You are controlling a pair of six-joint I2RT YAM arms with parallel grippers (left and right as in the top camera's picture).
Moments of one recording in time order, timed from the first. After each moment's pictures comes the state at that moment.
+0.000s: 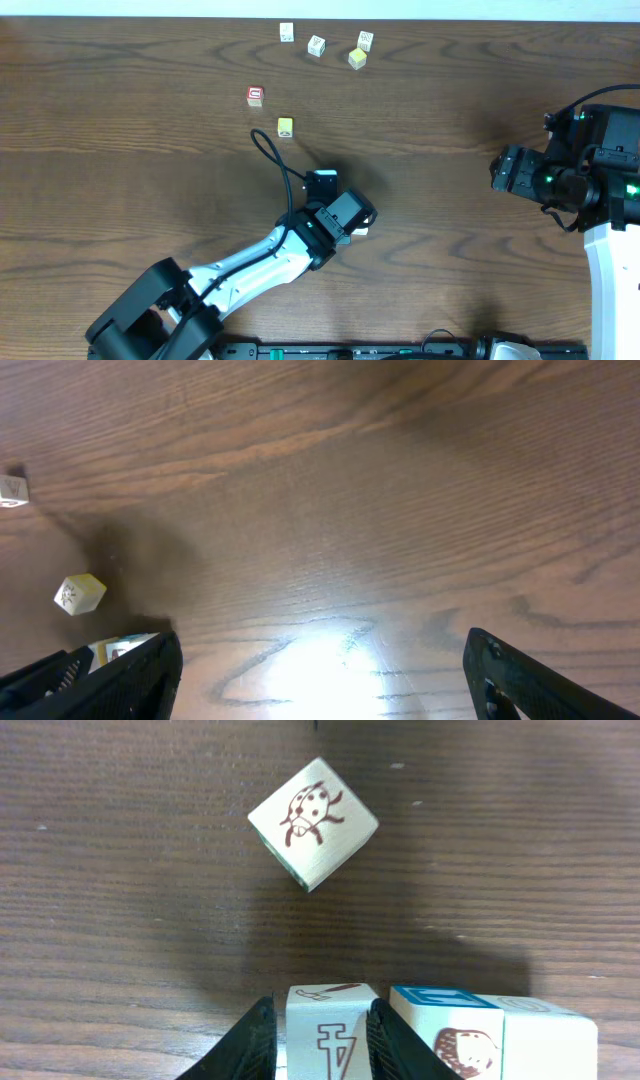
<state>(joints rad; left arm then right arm) -0.87 1.62 0.84 -0.38 -0.33 -0.82 -0.16 1.23 1.26 -1.12 -0.14 0.17</state>
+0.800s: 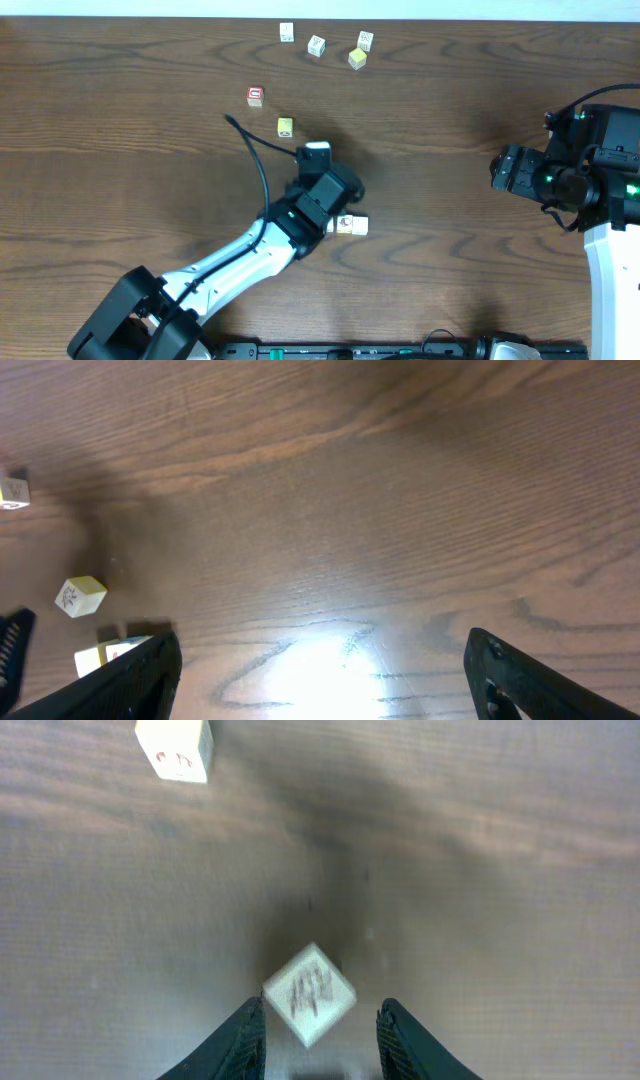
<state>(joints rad) -0.77 1.56 0.84 -0.19 -0.39 -0.70 -0.16 1.23 1.26 -1.12 -0.14 0.17</state>
